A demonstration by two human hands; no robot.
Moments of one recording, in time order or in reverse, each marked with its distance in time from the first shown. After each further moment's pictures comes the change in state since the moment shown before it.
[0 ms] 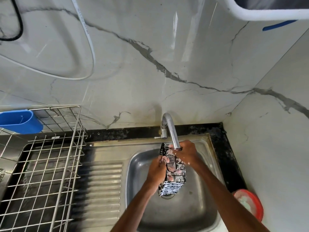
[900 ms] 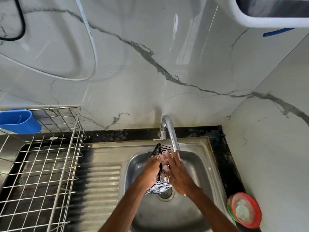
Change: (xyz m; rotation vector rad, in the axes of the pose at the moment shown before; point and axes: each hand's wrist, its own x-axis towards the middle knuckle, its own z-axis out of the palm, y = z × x) left_hand 0.022 0.013 -0.012 -0.259 -0.075 -0.210; right_hand -0.060 0.030 0.048 -0.174 -0.219 -0.356
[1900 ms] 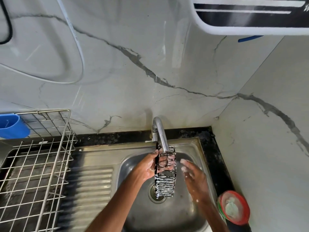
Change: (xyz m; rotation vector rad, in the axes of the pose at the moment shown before) left_hand 0.037 0.006 0.009 -0.308 -0.264 -0.172; right_hand -0.061 0.029 -0.035 0.532 0.597 0.159
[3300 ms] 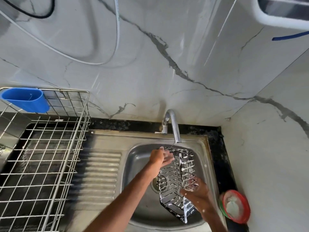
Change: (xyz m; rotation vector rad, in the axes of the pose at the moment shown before) left_hand -0.017 -0.028 0.004 0.154 0.324 0.172; right_hand -0.051 0.035 -0.002 0.086 -0.225 0.467
